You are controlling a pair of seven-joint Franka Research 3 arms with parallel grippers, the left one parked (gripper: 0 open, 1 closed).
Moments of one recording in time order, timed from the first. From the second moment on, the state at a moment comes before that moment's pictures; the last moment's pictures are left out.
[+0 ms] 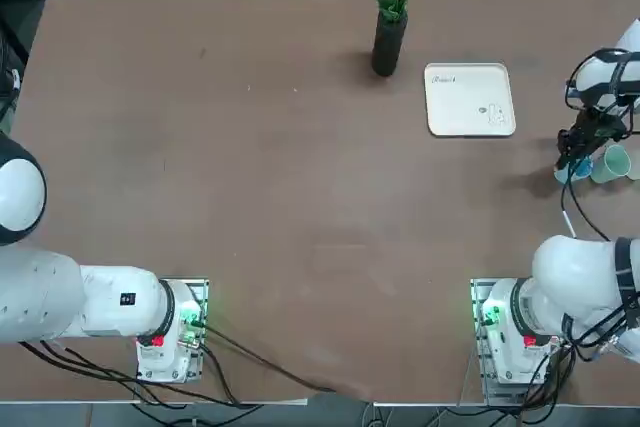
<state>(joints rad) -0.59 0.13 0.11 -2.42 -0.21 2.22 -0.28</state>
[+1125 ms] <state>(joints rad) -0.26 0.18 0.20 -1.90 -0.02 1.80 0.10</state>
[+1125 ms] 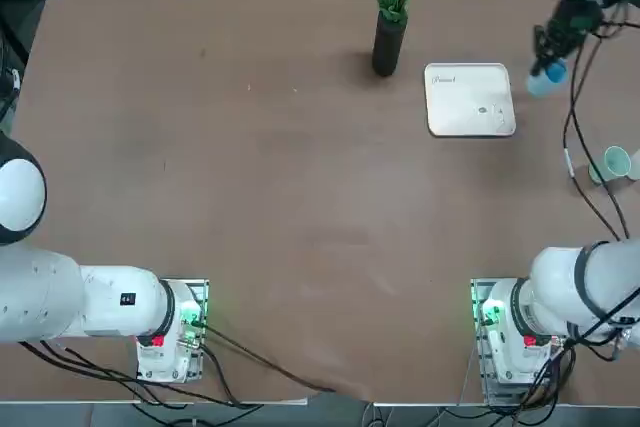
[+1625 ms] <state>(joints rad) -0.01 0.40 0.20 -1.76 0.04 1.89 0.48</state>
